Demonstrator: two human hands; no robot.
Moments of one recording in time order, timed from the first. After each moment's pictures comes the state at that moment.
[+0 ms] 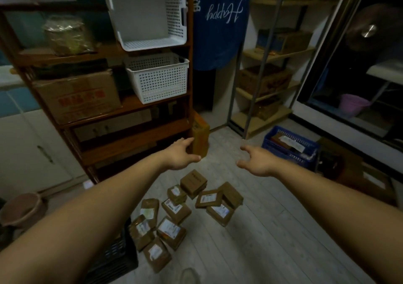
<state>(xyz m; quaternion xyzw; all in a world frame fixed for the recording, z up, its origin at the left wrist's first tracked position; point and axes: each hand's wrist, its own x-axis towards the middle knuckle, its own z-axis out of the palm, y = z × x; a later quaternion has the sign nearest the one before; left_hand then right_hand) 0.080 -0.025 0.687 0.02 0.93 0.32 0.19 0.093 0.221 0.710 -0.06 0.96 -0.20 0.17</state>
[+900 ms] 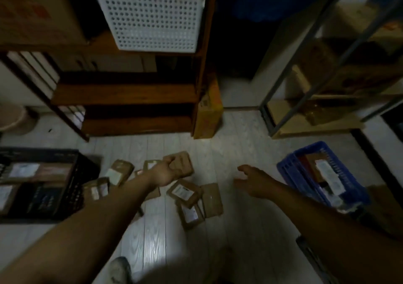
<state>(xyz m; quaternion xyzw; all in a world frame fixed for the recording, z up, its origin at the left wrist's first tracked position) -0.183 0.095 0.467 -0.28 0.81 0.48 0.21 -0.308 0.346 0.499 -0.15 0.89 -0.17 0.41</state>
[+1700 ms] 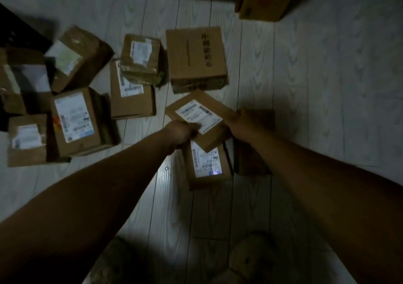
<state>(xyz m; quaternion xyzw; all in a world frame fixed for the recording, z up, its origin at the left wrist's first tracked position) -0.207 0.133 -0.084 -0.50 0.56 0.64 0.16 -0.349 0.257 -0.116 -0.13 0.89 -0.15 0.41</state>
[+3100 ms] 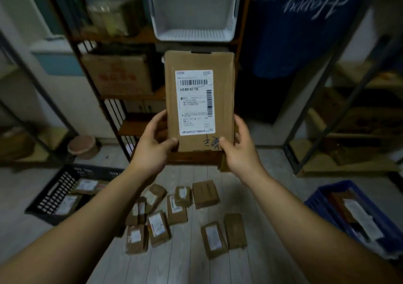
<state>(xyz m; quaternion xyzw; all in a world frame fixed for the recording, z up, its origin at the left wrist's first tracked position) -0.040 0.113 0.710 -0.24 0.70 0.61 -0.28 -0.162 0.277 0.709 -0.25 0.70 -0.65 0.18</state>
